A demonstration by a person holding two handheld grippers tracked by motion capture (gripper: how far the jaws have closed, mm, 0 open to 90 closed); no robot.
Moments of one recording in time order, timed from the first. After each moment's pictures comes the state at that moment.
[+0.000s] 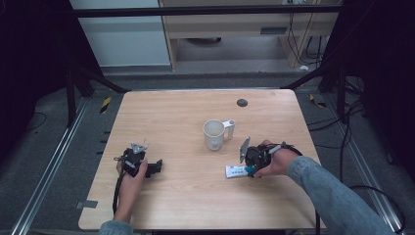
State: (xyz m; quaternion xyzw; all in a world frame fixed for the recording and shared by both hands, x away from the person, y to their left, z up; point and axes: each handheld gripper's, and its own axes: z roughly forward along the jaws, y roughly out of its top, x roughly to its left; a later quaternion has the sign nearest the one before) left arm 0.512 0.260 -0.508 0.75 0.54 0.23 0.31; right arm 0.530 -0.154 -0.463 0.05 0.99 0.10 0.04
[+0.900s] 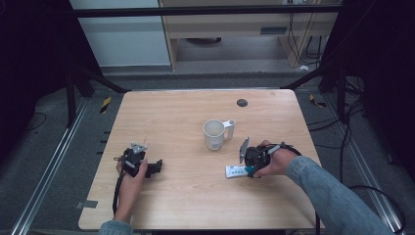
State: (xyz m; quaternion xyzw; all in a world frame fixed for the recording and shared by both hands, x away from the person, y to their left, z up) left arm 0.512 0.260 -0.508 0.75 0.54 0.23 0.31; right arm 0.532 -0.153 -0.466 0.05 0.99 0.10 0.04
